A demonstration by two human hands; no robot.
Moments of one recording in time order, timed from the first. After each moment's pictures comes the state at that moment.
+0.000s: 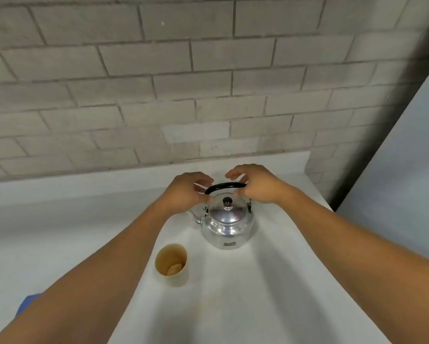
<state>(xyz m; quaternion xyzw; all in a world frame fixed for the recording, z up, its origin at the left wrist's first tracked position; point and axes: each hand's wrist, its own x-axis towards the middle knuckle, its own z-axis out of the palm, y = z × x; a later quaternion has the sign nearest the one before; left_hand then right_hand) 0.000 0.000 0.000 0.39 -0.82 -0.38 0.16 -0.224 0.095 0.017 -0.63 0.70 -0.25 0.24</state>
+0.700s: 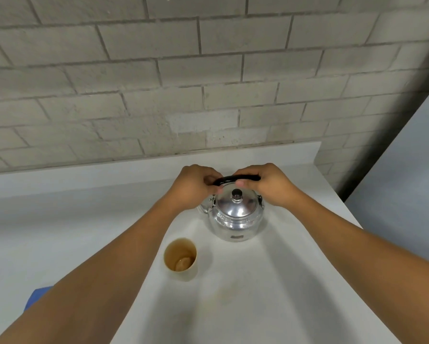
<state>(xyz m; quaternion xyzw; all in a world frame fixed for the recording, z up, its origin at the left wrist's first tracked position) 0.000 0.002 0.002 0.39 -0.83 -0.36 0.17 -0.207 0.108 0.003 -0.56 0.64 -0.41 0.32</state>
